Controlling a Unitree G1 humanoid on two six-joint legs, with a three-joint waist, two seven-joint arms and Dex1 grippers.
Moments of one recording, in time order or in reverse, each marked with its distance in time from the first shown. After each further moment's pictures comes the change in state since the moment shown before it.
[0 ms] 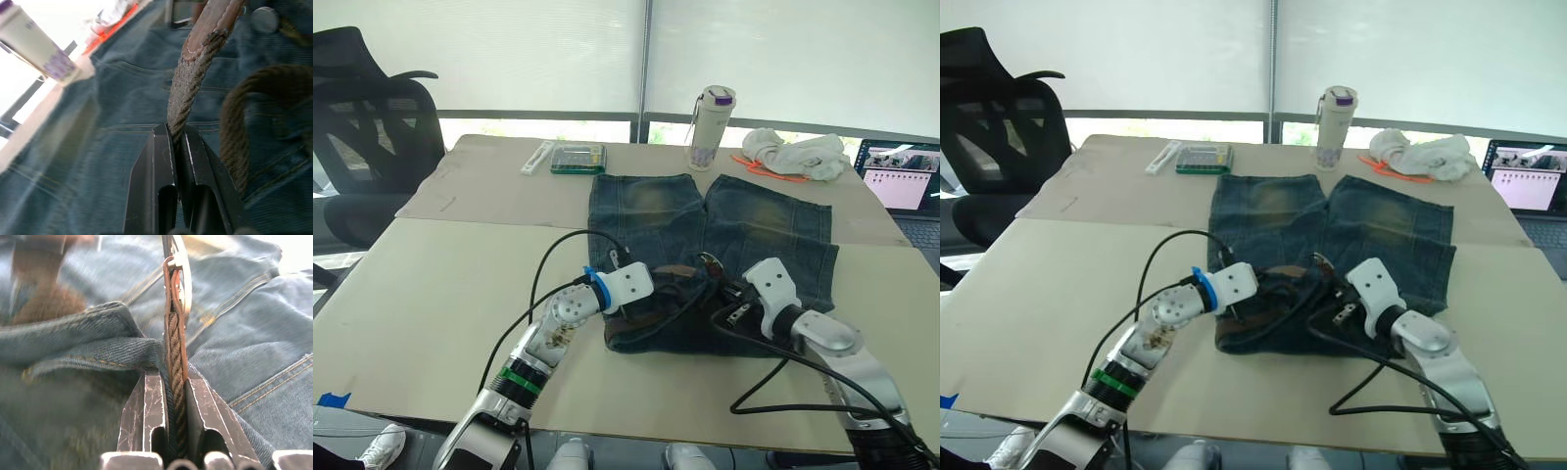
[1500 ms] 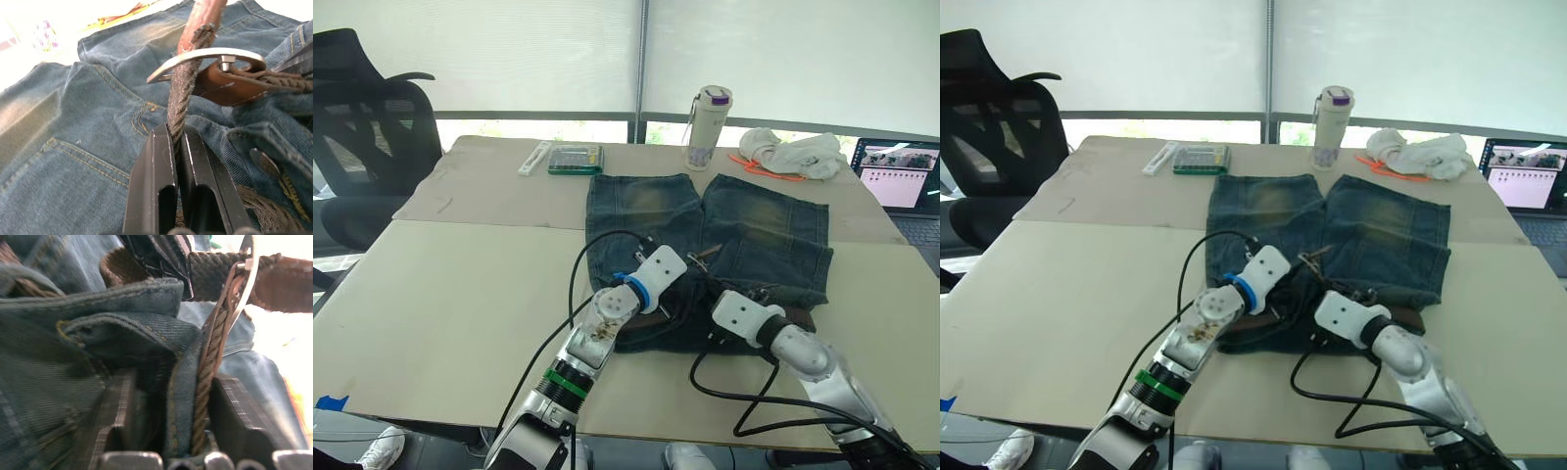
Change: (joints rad) left arm -0.033 -0.249 0.015 0.018 -0.101 0.253 0.123; right arm 0.056 -0.060 0.079 0.045 -0.241 -0.394 0.050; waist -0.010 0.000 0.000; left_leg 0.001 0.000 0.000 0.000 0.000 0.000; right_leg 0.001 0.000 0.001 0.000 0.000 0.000
